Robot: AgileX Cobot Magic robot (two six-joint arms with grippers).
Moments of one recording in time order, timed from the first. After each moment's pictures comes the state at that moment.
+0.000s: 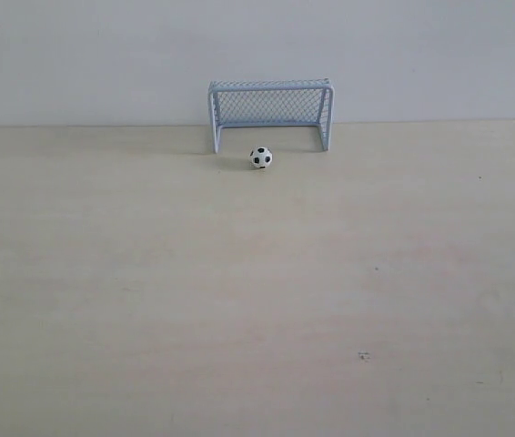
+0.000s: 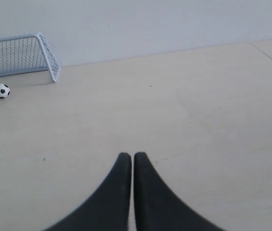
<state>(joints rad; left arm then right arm) 0.00 0.05 0.00 0.28 0.34 -0.16 0.01 0.01 0.00 -0.09 0.31 0.22</state>
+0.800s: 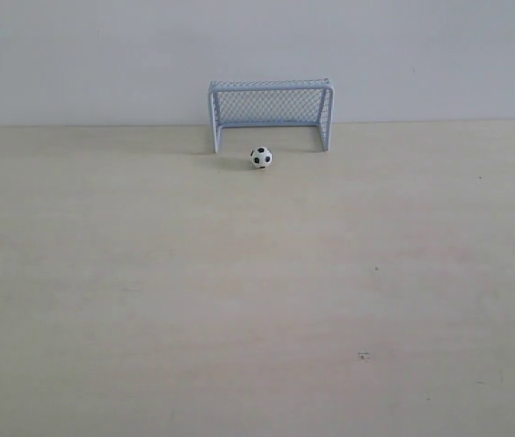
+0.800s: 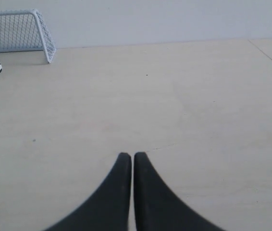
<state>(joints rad) 0.00 0.05 0.00 0.28 0.34 -0.16 0.01 0.00 0.00 -0.09 0.35 0.13</state>
